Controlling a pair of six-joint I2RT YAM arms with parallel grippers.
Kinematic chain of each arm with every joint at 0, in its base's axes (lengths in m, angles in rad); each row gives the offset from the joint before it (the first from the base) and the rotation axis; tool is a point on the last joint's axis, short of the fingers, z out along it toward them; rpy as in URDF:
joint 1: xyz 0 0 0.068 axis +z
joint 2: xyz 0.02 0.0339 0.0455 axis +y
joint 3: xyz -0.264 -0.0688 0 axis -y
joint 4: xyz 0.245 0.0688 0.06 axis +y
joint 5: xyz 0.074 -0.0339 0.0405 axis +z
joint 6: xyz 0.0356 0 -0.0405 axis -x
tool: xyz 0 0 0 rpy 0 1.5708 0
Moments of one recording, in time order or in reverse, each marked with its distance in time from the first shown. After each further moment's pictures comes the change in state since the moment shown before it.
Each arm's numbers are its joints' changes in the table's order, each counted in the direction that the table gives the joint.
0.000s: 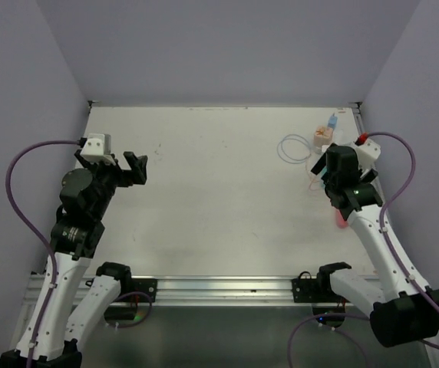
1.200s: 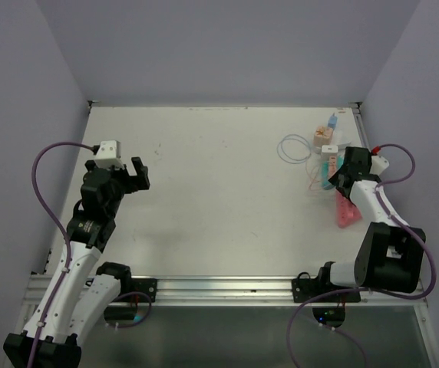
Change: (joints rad) left arm 0.000 0.057 -0.198 -0.058 0.135 0.016; right arm -0.370 0.381 -0.108 -0.163 0.167 -0.009
